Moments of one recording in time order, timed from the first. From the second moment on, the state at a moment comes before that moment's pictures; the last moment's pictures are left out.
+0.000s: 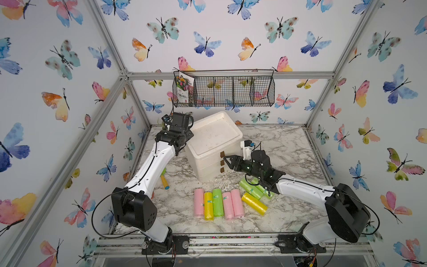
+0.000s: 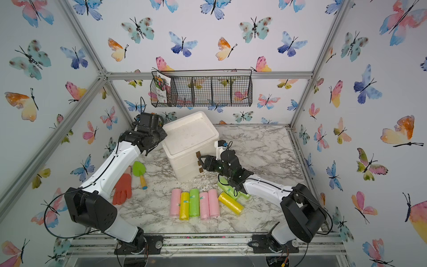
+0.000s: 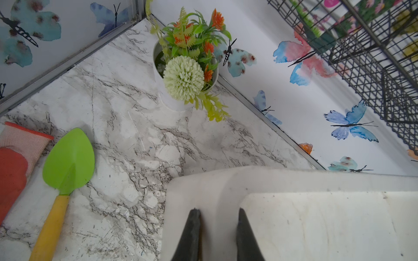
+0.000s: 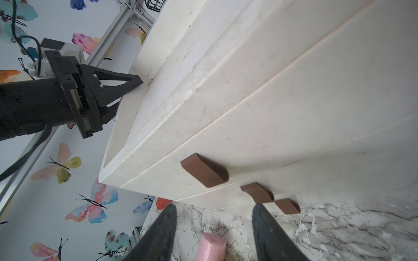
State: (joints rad) left arm -0.30 1.57 1.56 -0.76 -0.29 -0.88; right arm 0.77 1.50 0.85 0.37 -0.17 0.78
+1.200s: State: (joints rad) left arm -0.29 1.57 1.56 -0.75 -0.26 -0.88; right arm 0.77 1.61 0.88 0.52 -0.21 0.82
